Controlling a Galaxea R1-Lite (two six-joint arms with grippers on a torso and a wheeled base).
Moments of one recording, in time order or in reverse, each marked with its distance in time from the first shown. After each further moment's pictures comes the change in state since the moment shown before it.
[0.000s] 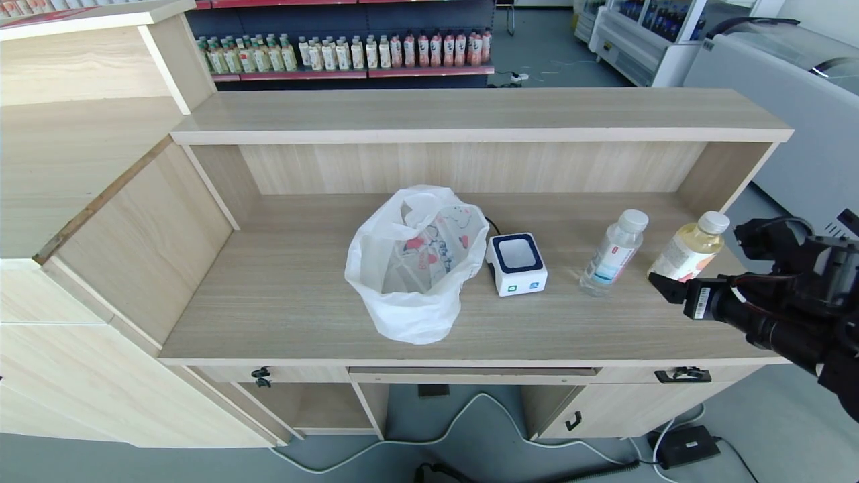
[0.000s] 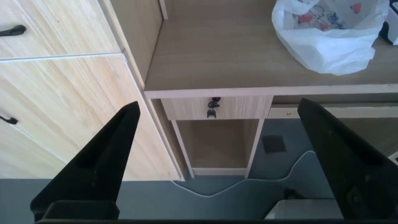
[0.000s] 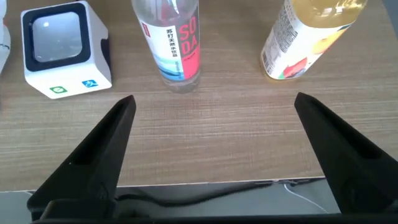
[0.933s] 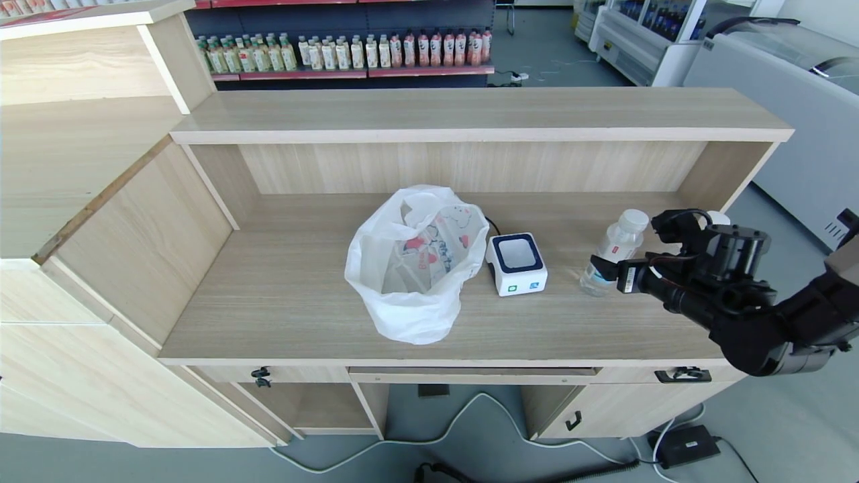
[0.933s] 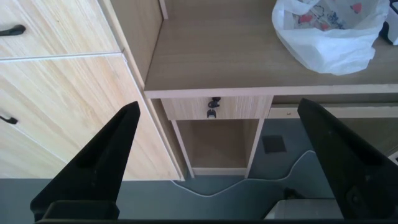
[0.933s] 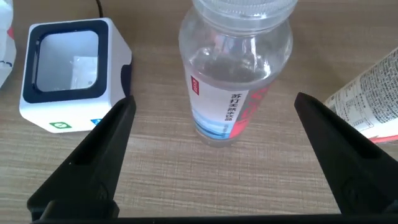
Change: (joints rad) left arm 0.000 0.000 0.000 0.000 0.000 0.000; right arm 0.063 0.323 -0.306 -0.079 0.061 -0.041
